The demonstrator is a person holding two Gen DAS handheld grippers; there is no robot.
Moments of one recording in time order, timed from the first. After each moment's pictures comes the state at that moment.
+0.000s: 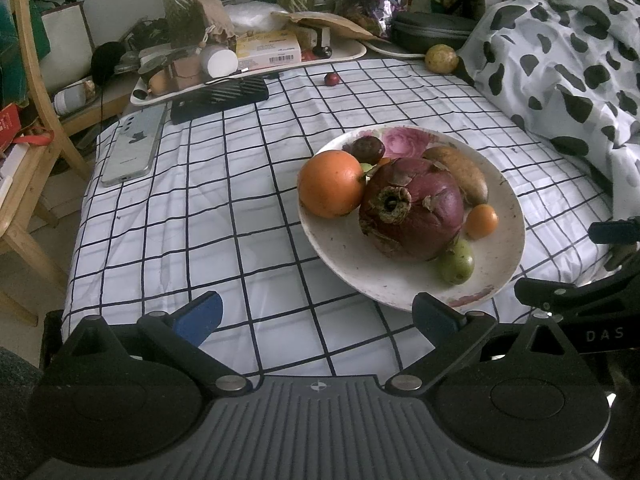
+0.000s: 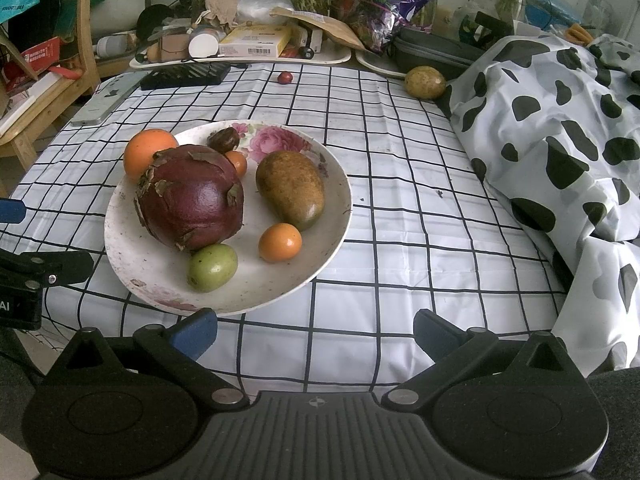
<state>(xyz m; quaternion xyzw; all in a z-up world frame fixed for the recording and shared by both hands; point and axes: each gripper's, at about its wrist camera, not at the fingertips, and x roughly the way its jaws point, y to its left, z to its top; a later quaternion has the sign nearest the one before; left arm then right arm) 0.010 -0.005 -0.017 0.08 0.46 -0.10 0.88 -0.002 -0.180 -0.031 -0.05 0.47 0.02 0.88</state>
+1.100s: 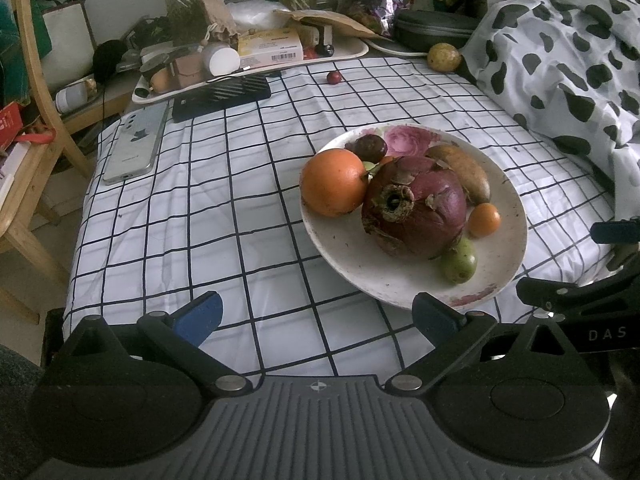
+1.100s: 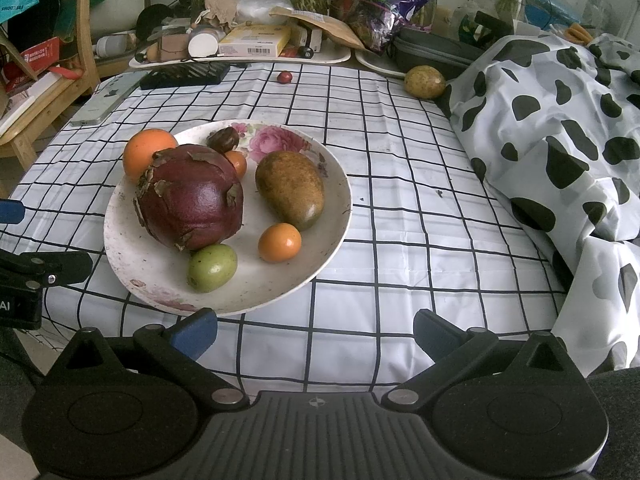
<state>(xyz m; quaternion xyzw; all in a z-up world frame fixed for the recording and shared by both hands) 0.010 -0.004 -0.017 0.08 0.47 -0.09 0.88 -0.001 -0.181 -0.031 -0.05 0.47 0.02 0.88</state>
